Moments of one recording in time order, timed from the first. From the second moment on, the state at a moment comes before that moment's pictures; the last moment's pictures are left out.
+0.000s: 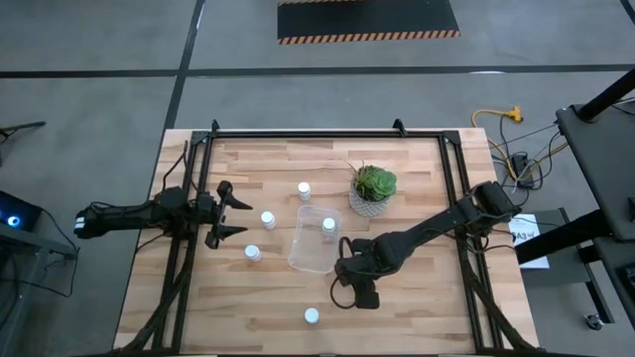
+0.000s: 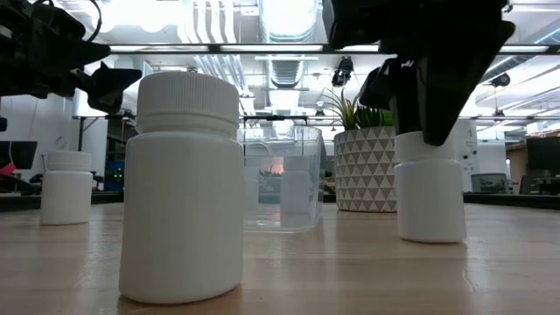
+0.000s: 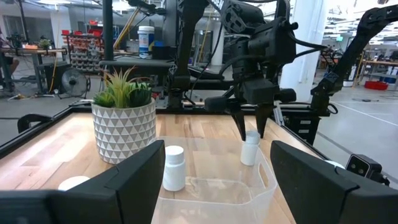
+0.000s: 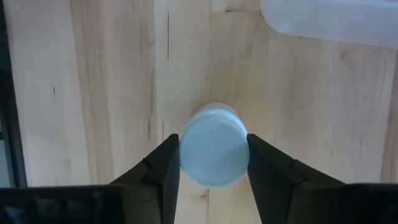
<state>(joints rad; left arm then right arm) 0.06 0.05 0.01 0.04 0.18 -0.07 0.39 1.89 1.38 -0.78 -0.09 0.46</state>
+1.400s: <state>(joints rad) 0.06 0.05 0.01 0.04 0.18 -0.07 0.13 2.08 2.07 -1.31 -0.08 0.34</state>
